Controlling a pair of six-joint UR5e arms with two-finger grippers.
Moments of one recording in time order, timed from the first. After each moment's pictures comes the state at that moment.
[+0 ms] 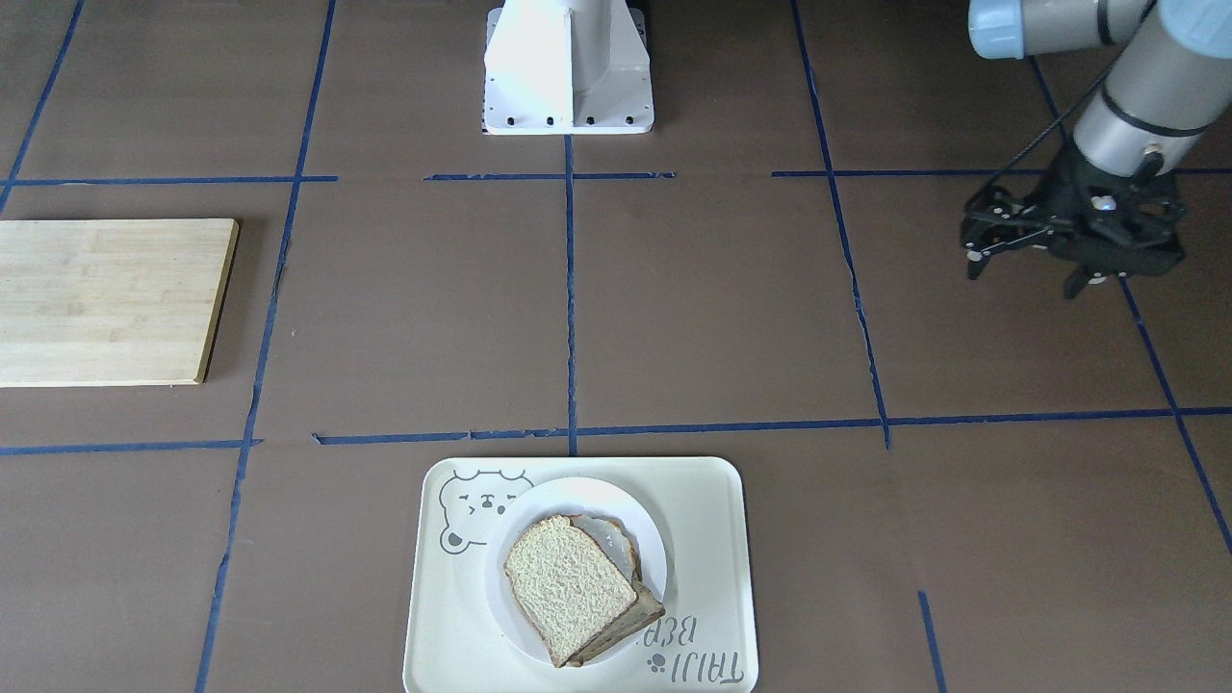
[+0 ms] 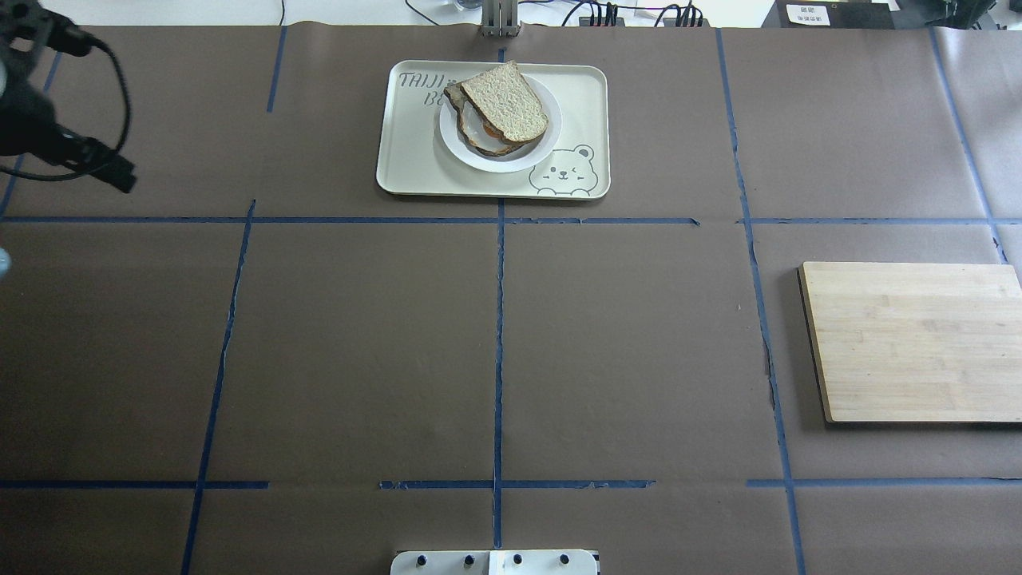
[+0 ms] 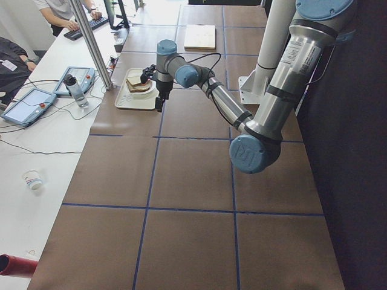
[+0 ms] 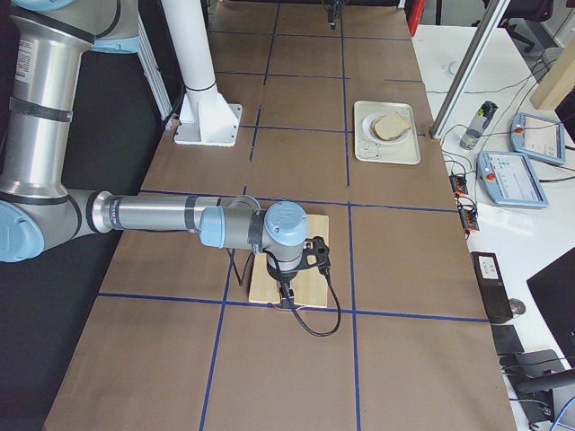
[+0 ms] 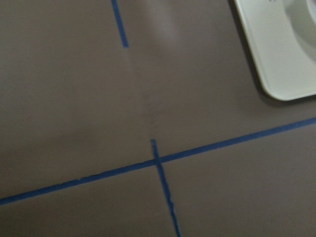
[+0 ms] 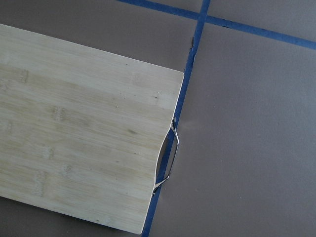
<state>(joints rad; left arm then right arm) -1.13 -1.79 -2.00 -1.45 -2.15 -0.29 1.56 -1.82 1.85 -1.64 2.35 -0.26</state>
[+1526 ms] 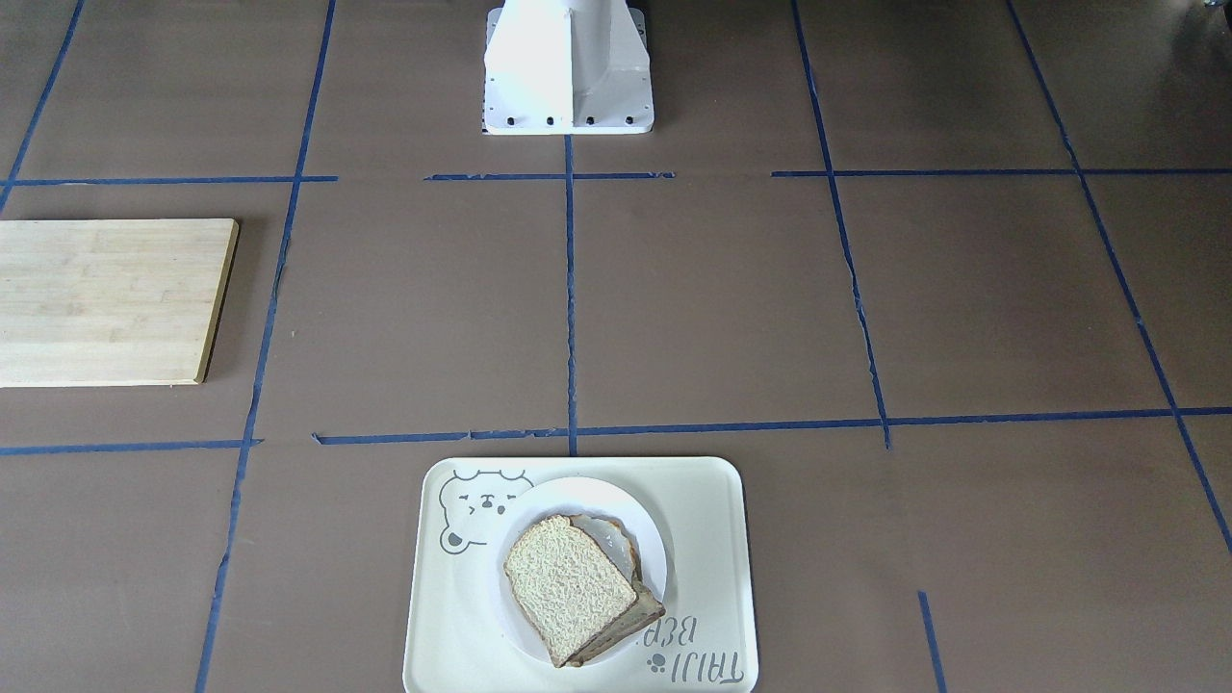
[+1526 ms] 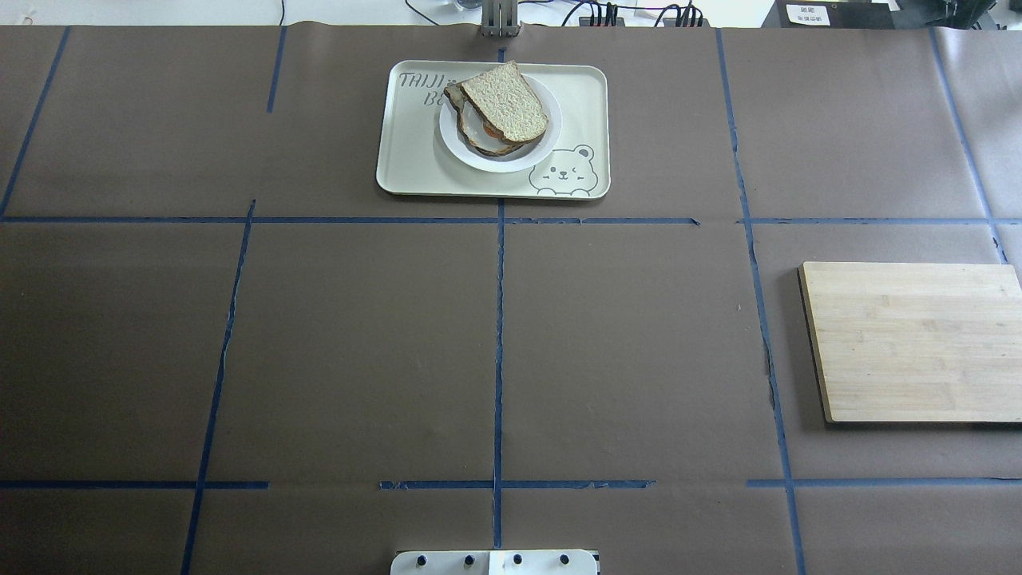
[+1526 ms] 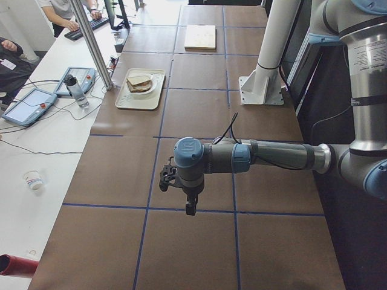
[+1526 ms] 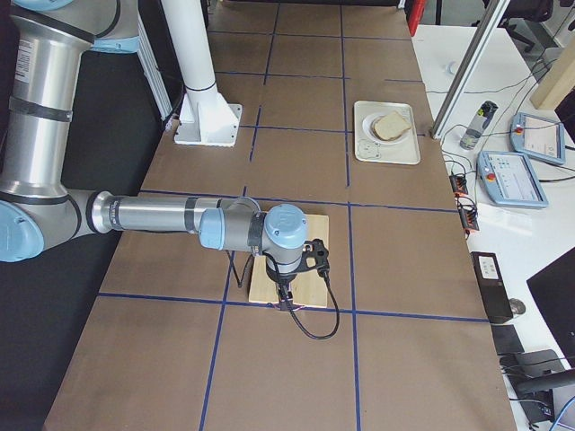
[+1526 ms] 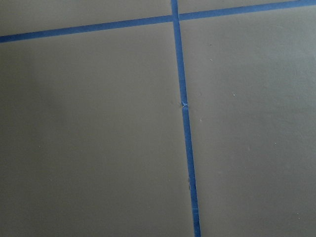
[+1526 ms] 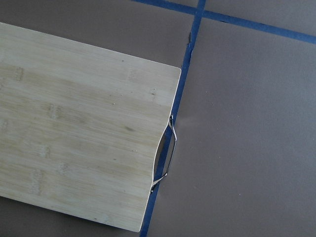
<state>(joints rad) -1.58 -1.35 -1.84 -1.44 -2.33 0.15 1.56 -1.82 1.84 -1.64 2.35 -0.26</state>
